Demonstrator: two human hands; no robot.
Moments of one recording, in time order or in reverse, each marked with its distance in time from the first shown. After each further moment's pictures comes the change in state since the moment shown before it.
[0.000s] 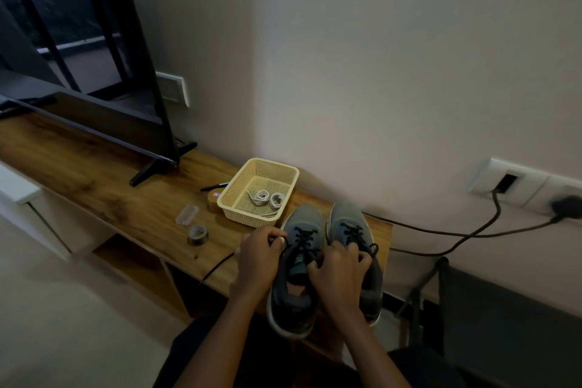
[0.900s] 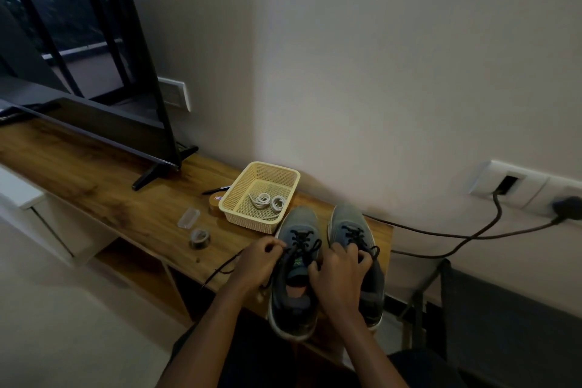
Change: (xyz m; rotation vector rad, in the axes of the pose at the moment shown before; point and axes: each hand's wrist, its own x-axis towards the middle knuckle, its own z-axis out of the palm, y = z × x) left_hand 0.011 -0.013 -0.013 -0.028 -0.341 -0.079; right_hand -0.004 -0.006 -0.002 -0.061 0.107 -0.039
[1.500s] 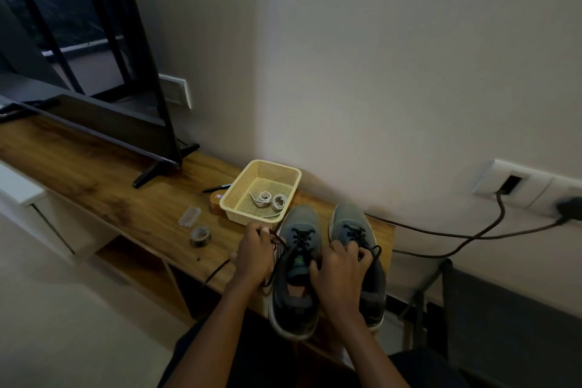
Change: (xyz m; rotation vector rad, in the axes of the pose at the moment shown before) left_hand 0.003 0.013 0.005 -0.091 0.341 -0.156; right_hand 0.000 -0.001 0.001 -0.025 -0.025 -0.030
